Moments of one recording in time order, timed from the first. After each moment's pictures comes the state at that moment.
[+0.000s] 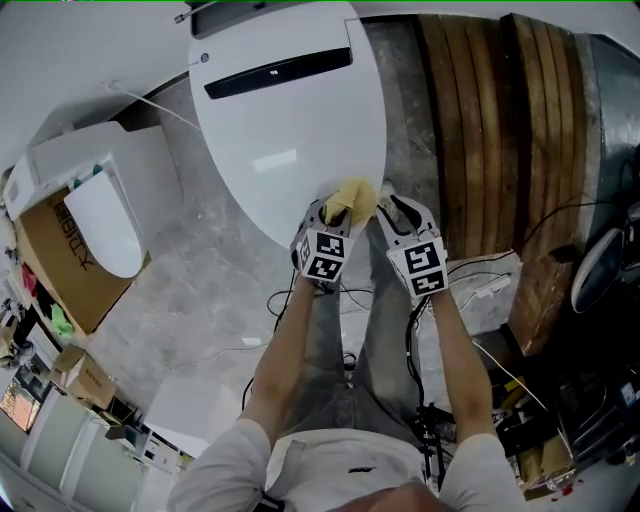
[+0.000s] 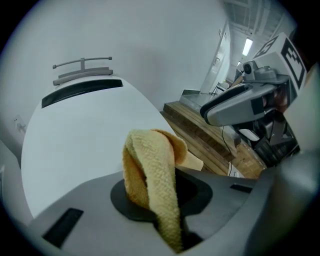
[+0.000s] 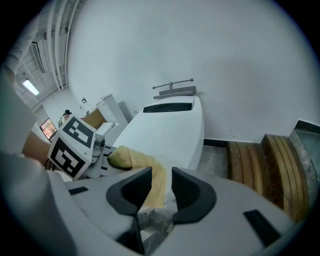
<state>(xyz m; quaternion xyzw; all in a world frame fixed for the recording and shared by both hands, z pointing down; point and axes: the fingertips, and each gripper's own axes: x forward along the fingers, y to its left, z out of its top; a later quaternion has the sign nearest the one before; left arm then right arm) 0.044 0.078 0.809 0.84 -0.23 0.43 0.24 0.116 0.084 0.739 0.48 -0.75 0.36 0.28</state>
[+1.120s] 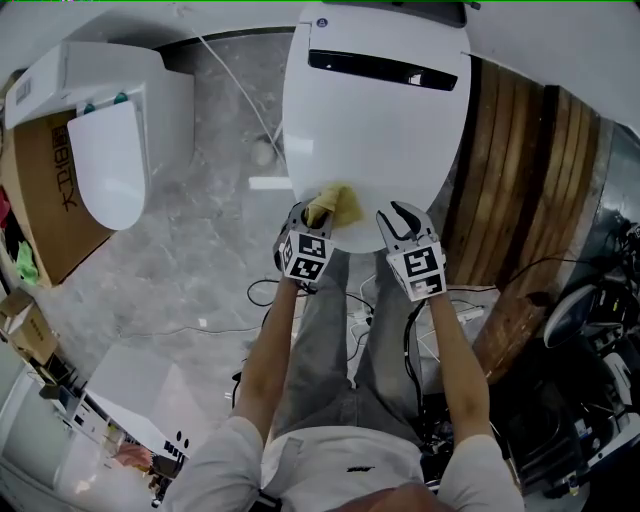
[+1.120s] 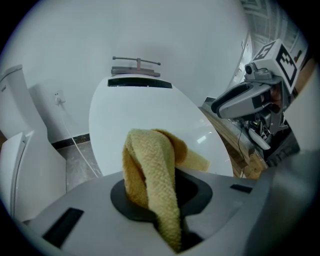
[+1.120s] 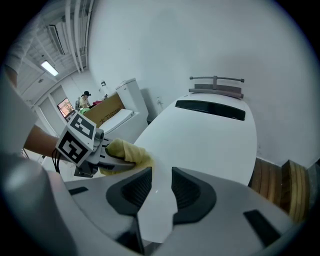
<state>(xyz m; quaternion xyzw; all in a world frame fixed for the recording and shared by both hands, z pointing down) -0.136 0.055 0.811 0.80 -0.34 0.40 0.29 -0.021 0.054 0.742 0.37 -0.80 0.31 0.36</state>
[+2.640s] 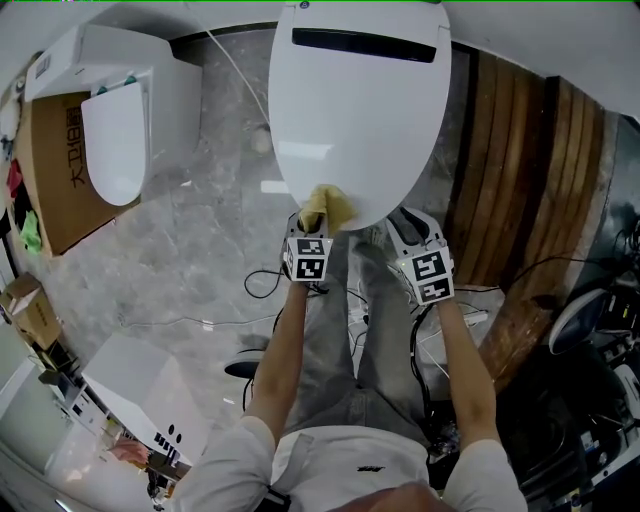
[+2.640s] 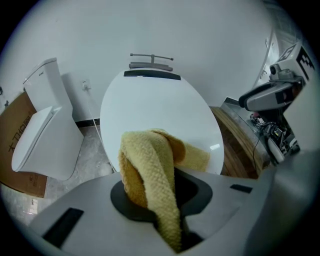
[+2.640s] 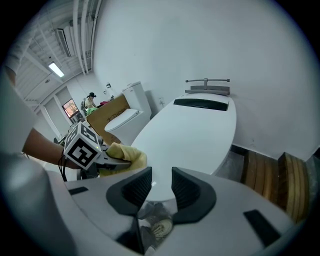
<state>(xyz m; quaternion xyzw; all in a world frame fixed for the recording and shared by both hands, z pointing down) -0.123 0.149 0.822 0.73 -0.45 0.40 0.32 0.043 0.139 0.728 0.37 -0.81 0.31 0.34</state>
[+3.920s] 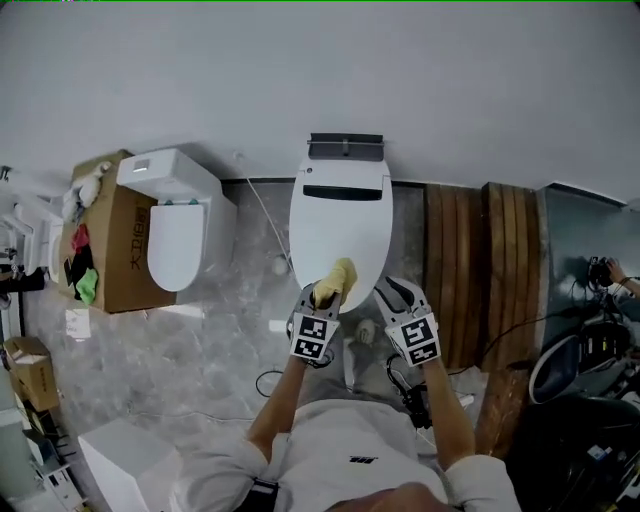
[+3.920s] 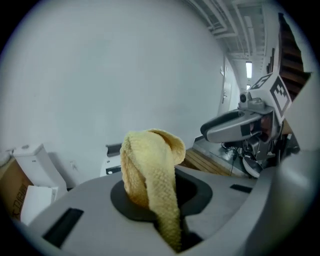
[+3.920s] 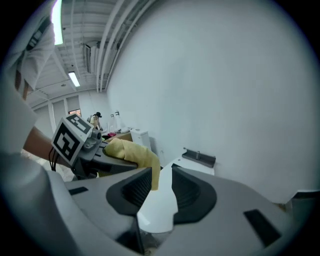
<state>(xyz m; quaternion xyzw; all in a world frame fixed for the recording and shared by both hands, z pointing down) -0.015 0.100 0.421 0.86 -0.40 0.26 0.15 0.080 0.116 0.386 0.43 -0.86 0.17 0.22</state>
